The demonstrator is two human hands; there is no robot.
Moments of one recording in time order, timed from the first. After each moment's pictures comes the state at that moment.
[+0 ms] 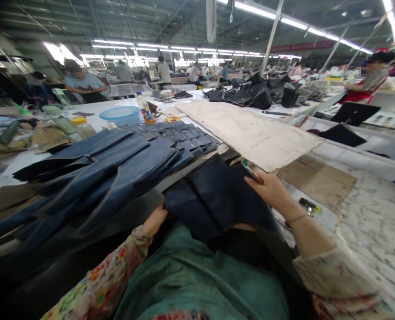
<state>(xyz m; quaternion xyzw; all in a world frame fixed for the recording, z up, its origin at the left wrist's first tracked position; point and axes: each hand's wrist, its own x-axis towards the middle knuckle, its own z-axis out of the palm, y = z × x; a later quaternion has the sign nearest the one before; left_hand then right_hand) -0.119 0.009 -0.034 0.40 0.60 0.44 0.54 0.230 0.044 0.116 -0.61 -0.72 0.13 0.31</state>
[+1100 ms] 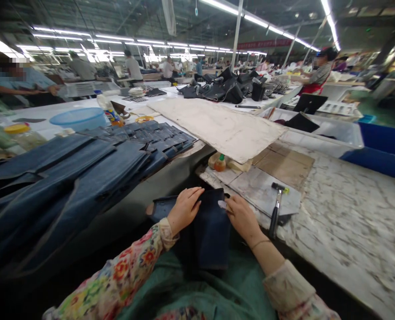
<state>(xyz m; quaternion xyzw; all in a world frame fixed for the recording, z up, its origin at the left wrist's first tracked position) 0.016 0.027 0.023 0.87 0.42 0.25 0.11 0.238 -0.018 0.004 -0.61 -0.76 0.07 0.22</state>
